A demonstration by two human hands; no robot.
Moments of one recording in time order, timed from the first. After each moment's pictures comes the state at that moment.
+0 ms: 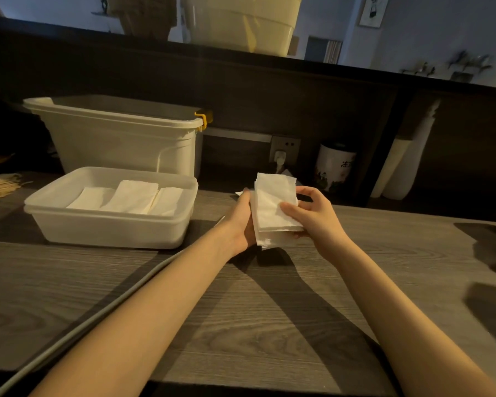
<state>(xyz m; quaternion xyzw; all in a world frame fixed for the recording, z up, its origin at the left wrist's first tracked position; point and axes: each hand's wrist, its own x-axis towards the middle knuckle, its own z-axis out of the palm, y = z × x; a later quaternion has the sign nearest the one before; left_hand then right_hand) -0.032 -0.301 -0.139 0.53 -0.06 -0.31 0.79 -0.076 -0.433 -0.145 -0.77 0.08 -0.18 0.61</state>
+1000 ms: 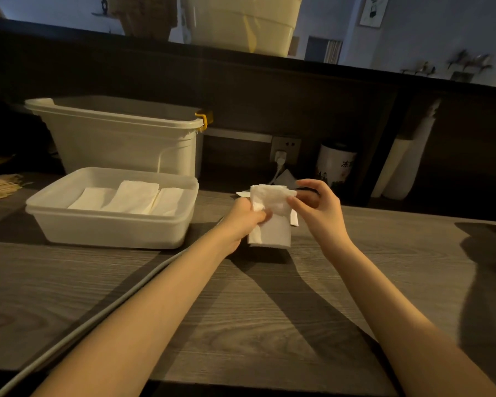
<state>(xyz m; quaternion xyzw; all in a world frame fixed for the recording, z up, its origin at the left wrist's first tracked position) -0.022 -0.299 -0.147 0.74 -0.17 -0.14 0.63 -0.072 -0.437 -0.147 -0.78 0.02 -0.33 0.54</state>
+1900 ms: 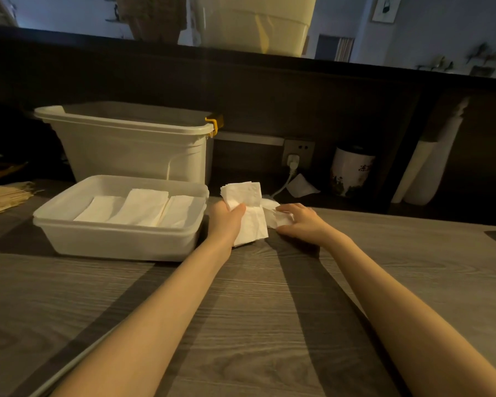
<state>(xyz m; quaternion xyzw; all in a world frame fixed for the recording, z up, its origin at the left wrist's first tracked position) 0.009 -0.281 -0.155 0.72 0.01 -0.01 0.70 0.011 -0.461 -0.170 -0.97 0.03 -0.02 0.23</state>
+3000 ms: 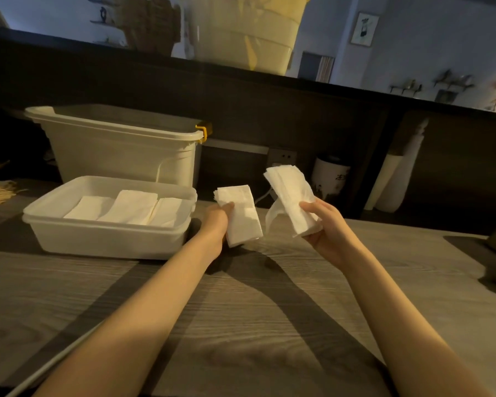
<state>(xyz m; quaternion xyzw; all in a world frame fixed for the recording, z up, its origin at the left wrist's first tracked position) 0.001 -0.281 -0.147 0.63 0.06 -0.13 0.76 -0.090 -0.439 -0.116 -0.64 0.04 -0.10 0.76</state>
